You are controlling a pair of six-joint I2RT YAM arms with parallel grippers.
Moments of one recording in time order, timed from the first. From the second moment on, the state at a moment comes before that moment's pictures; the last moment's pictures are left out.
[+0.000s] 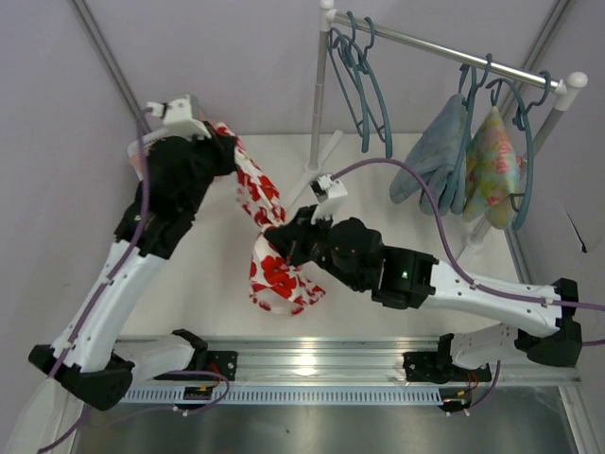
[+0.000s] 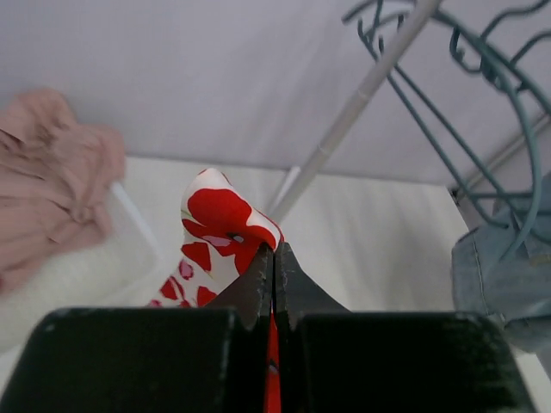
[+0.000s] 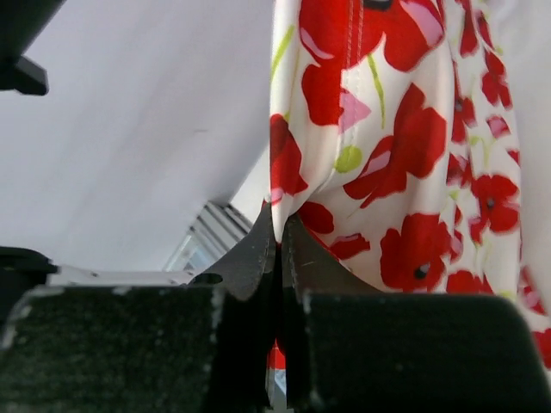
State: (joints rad) left arm -0.51 1.14 1.41 -0.37 -0.30 -0.35; right arm 1.31 1.27 1.31 -0.17 0.46 0.68
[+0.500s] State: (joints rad) left arm -0.45 1.45 2.33 -0.85 -0.46 0.06; right arm 1.32 1.57 1.81 -0.16 0.36 0.66
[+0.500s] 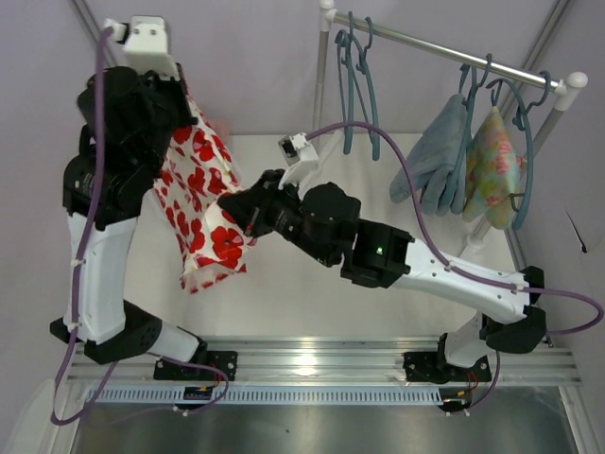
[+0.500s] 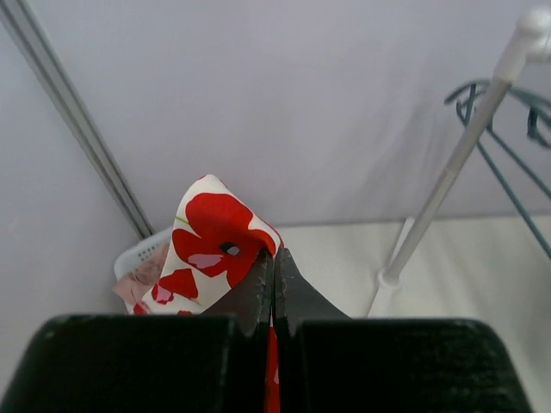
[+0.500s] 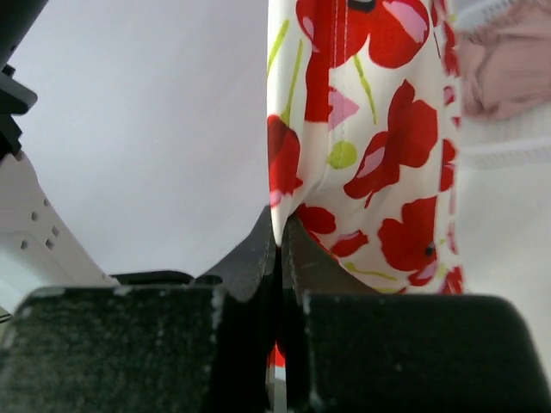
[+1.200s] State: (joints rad) left arm -0.92 2.25 2.03 -0.62 -0.27 -0.18; right arm 0.96 0.53 0.46 -0.45 0.59 1.18
